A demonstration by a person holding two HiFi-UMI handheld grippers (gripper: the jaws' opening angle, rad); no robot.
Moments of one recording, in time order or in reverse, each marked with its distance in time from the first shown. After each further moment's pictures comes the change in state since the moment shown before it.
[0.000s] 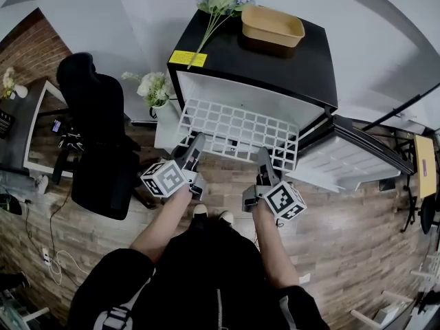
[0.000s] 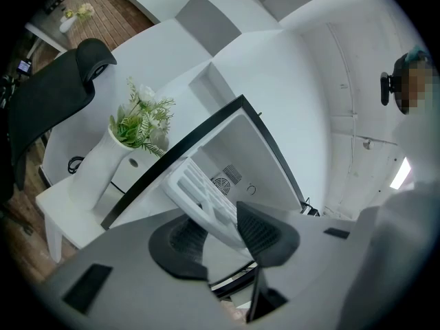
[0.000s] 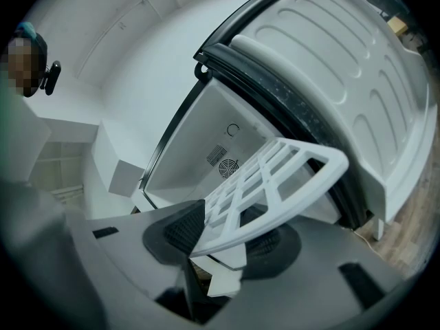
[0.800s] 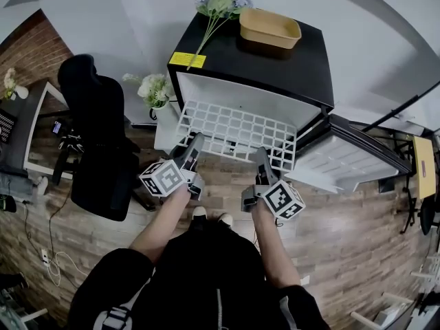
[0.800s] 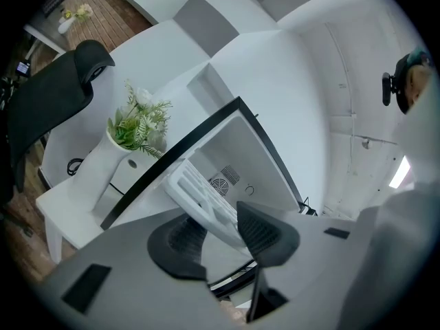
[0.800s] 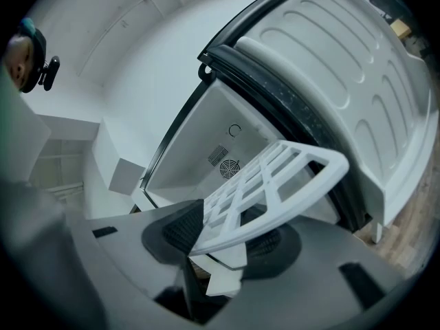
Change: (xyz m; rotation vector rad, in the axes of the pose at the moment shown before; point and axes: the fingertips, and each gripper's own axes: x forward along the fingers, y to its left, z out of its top) left arm -0.002 -0.005 0.002 0.009 0.002 -0.006; right arm -0.002 0.002 0.002 -0.018 0.003 -0.001
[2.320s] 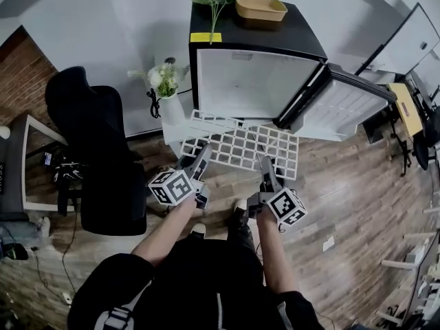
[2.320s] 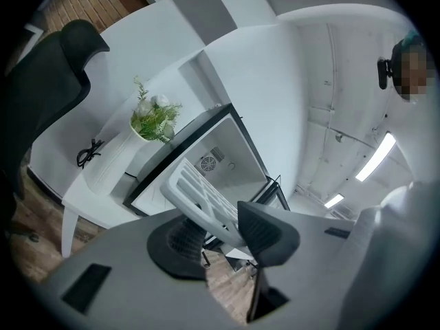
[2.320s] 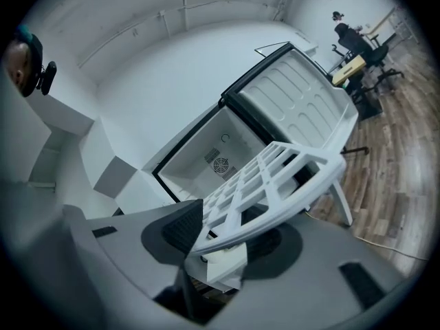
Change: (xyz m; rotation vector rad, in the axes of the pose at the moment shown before) left arm -0.121 0.022 -0.010 0.011 0.236 -0.179; right arm -0.120 0.055 -0.122 0.029 -0.204 -0.219
